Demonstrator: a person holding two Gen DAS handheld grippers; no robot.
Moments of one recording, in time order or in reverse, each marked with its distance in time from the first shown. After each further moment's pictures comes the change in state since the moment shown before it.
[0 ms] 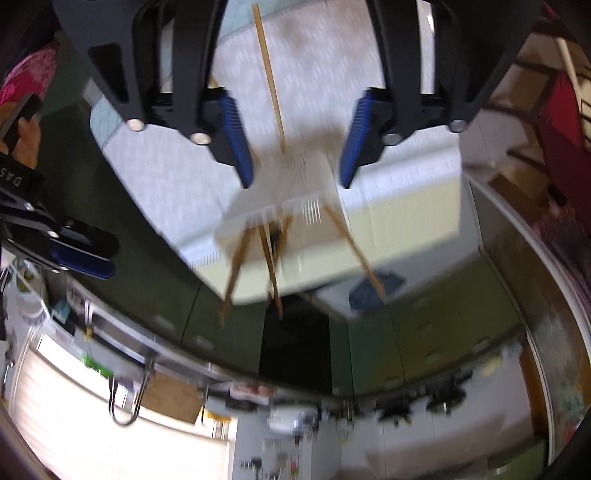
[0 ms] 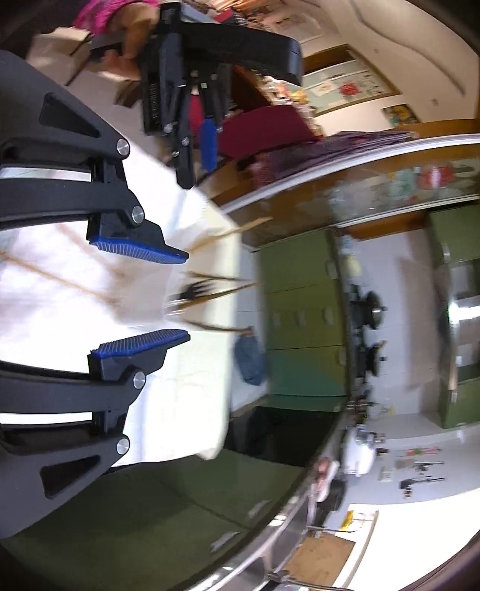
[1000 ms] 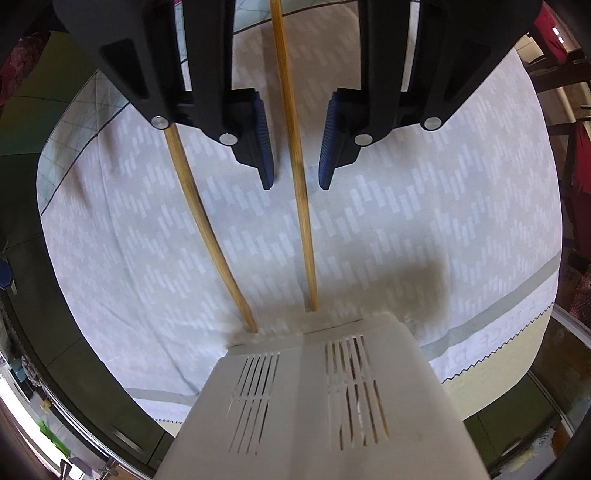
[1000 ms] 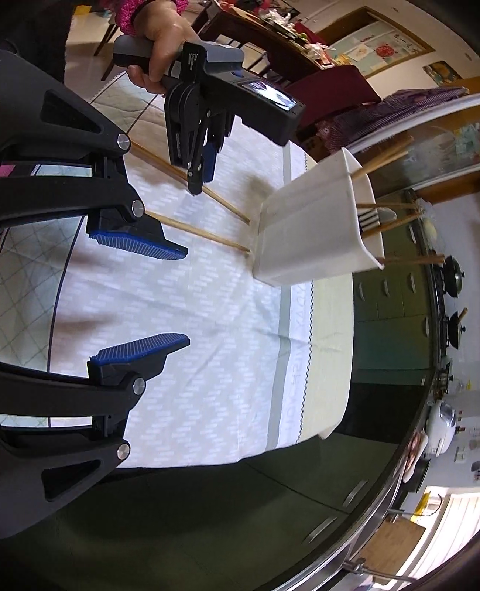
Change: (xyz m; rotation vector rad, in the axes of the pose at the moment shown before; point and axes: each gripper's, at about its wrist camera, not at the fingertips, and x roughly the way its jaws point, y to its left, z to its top) left arm 0.180 -0.034 -0.085 -0.045 0.410 -0.008; right arm 0.048 -0.043 -0.111 0.062 0.279 -0.083
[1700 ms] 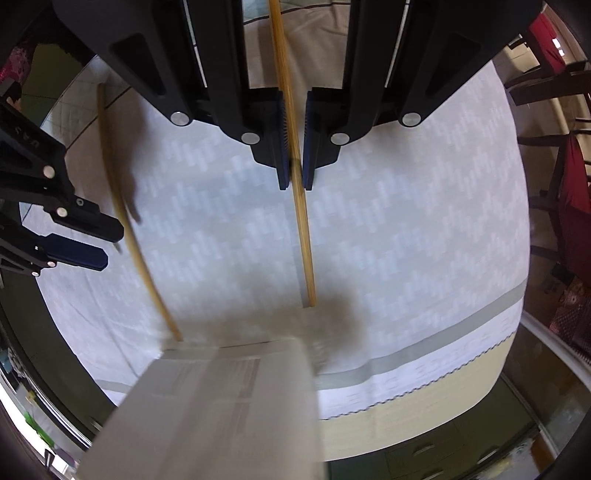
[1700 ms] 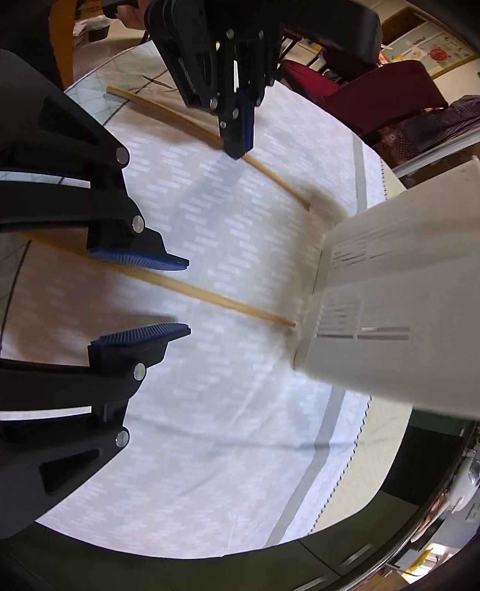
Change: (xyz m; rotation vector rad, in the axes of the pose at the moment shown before) left arm -0.002 0.052 -0.020 -0.045 -0.010 0.056; right arm 0.126 0.077 0.013 -0.104 0.233 0.012
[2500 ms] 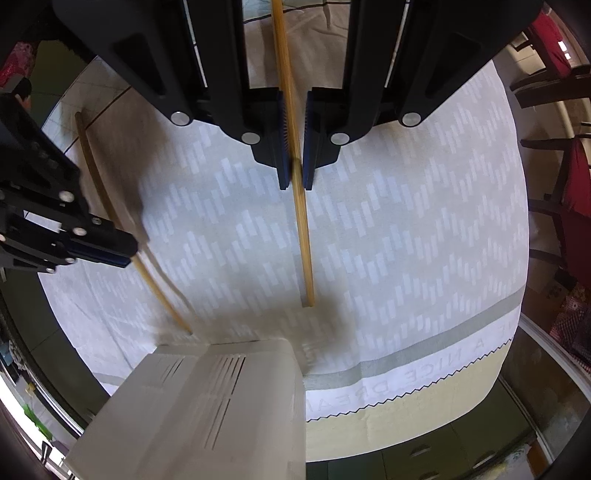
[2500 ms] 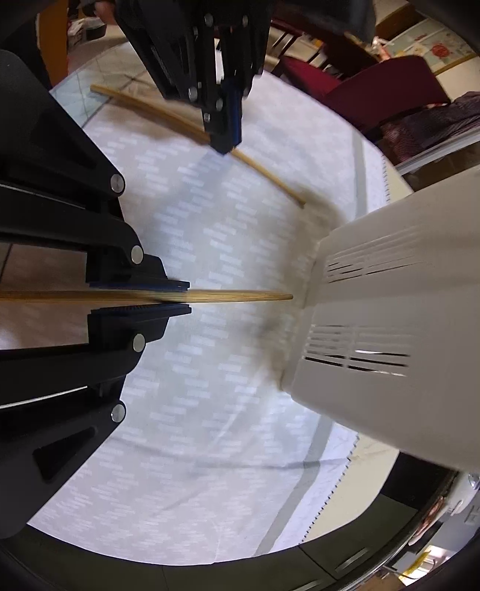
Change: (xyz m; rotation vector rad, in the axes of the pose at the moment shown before) left arm -0.004 0.017 -0.008 -0.020 -0.005 -0.027; right arm 0.017 0.023 0.019 0.004 -0.009 -0.001
